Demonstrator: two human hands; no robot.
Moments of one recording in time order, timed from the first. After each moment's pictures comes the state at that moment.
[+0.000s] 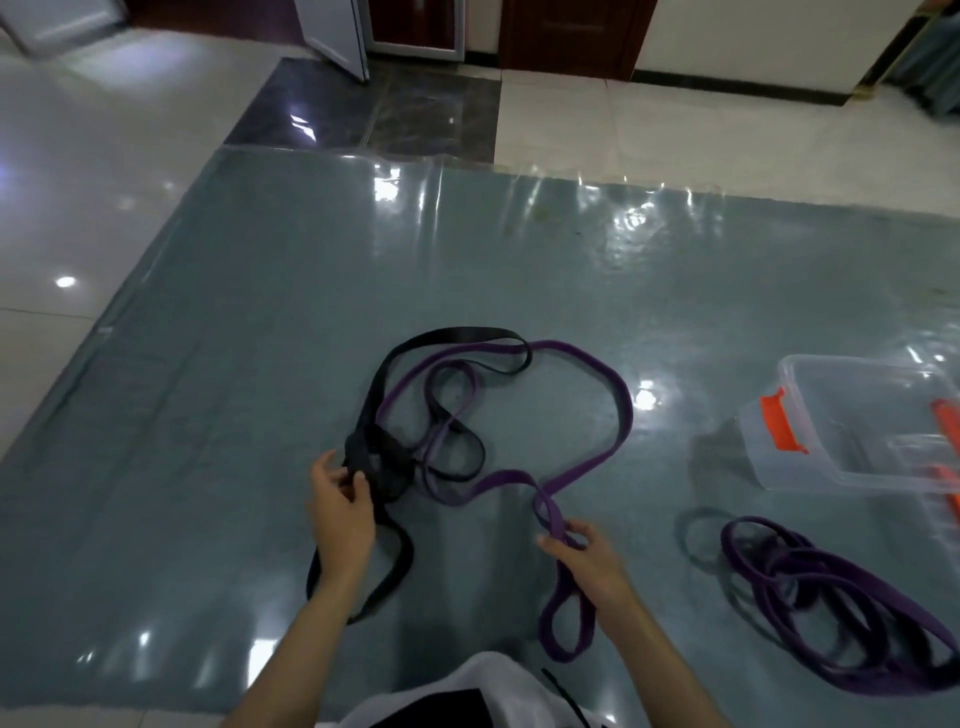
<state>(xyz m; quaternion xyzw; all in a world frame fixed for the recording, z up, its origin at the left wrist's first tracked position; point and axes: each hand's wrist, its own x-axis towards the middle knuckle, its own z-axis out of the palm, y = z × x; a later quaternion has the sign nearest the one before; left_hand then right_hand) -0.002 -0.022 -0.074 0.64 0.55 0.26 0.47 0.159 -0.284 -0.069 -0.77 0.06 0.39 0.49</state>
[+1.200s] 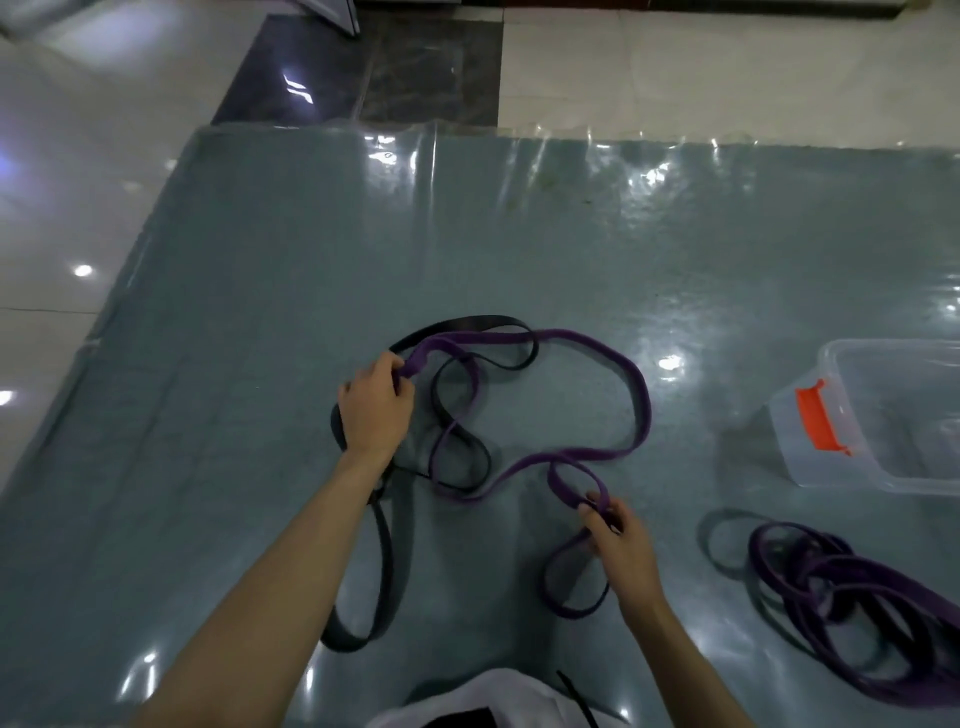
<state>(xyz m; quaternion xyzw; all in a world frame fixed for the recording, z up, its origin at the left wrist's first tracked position) 0.129 0.064 -0.052 0.87 0.41 0.16 0.22 0.198 -0.280 -0.099 -0.78 0.05 0.29 0.55</state>
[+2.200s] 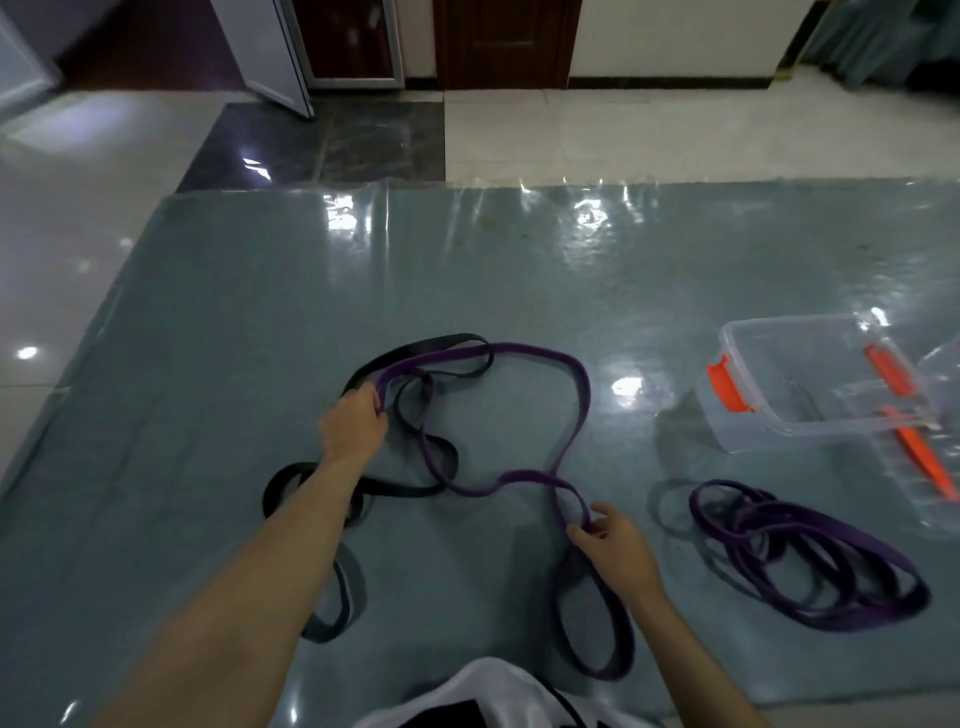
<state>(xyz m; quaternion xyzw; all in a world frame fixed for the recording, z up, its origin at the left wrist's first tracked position) 0.121 0.050 -0.039 0.90 0.39 0.00 0.18 0.187 -0.336 -0.074 -0.90 -0.03 0.28 0.33</state>
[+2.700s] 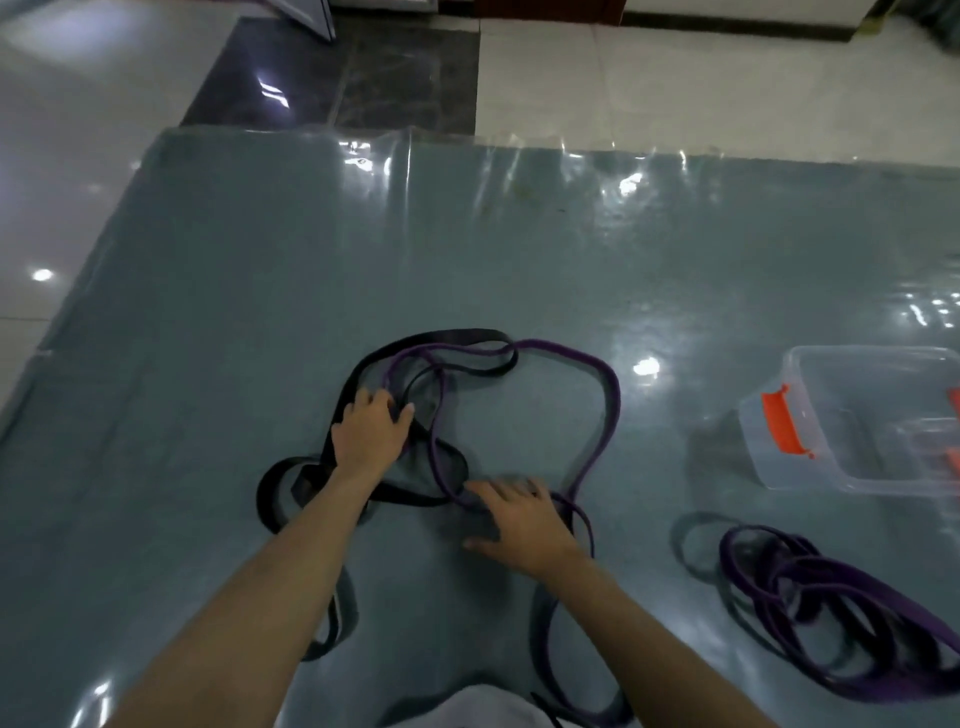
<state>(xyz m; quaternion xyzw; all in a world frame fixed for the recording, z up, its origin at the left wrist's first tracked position) 0.139 0.053 -0.087 0.87 0.43 -0.04 0.22 0.206 -0.202 -0.086 -0.83 -0.50 0.25 0.04</state>
